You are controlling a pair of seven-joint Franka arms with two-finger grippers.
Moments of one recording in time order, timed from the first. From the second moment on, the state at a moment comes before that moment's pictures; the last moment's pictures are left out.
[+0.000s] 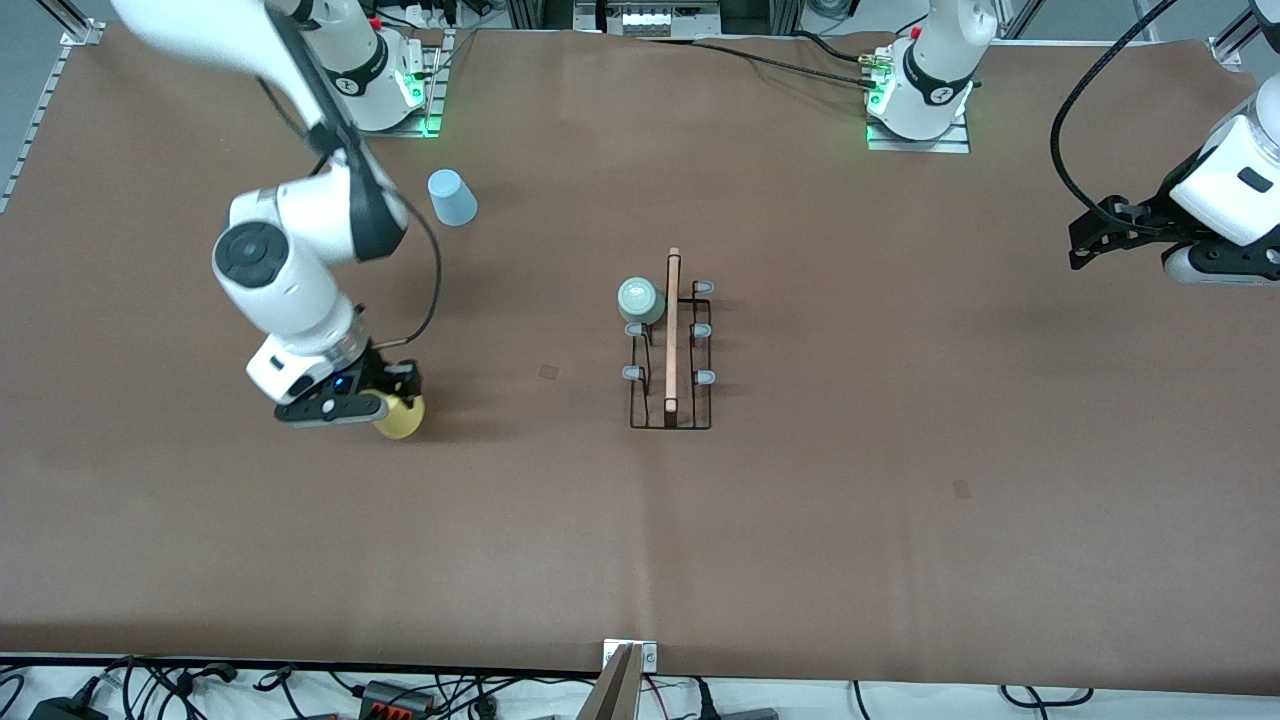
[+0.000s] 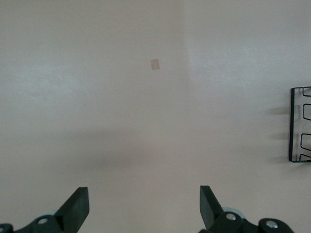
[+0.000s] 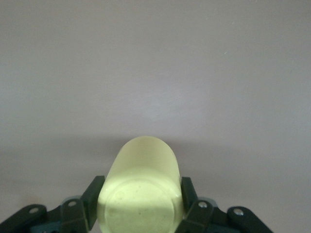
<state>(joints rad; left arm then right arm) -0.10 0.00 0.05 -1.63 0.04 1.62 -0.01 0.27 0.34 0.05 -1.88 -0.11 2.37 0.36</state>
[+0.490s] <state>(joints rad) -0.10 0.00 0.05 -1.63 0.04 1.62 -0.01 0.41 0.36 0.17 -1.67 -0.11 2.25 1.00</state>
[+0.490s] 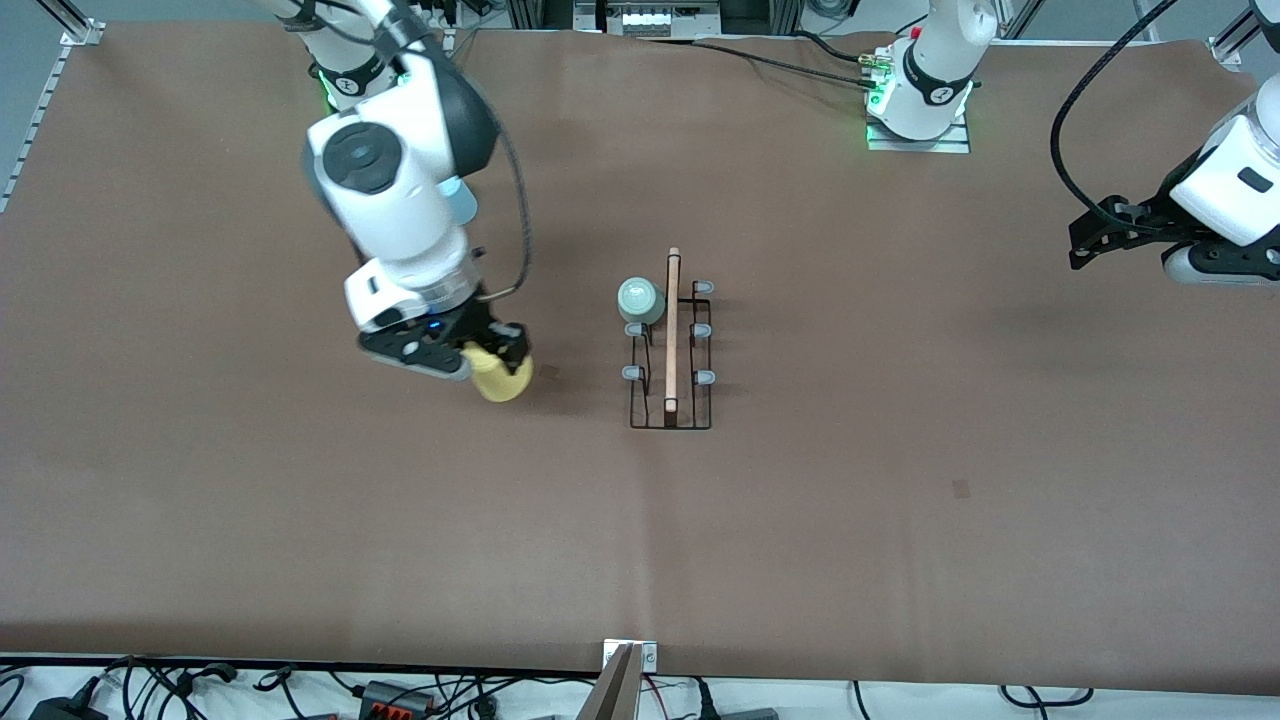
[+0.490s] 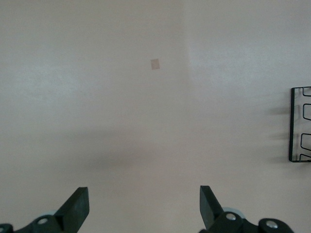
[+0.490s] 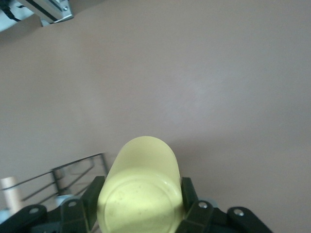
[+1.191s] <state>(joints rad) -0.10 0.00 0.05 -1.63 0.04 1.62 -0.01 0.53 0.58 0.18 -1.47 -0.18 2.37 1.32</state>
